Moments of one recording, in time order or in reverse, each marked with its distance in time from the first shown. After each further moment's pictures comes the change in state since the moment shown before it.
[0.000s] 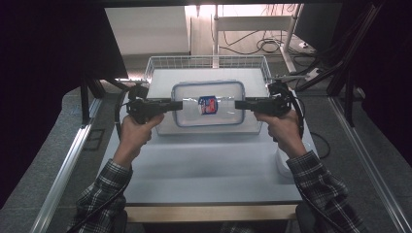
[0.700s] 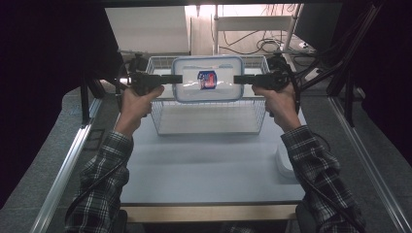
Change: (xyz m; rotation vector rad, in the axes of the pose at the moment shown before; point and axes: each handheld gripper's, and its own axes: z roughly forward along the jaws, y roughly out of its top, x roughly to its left) left arm 0.025 0.065 0.010 -0.017 -0.005 -0.013; right arm -0.017 0.059 0.013 -0.042 -0.024 0.024
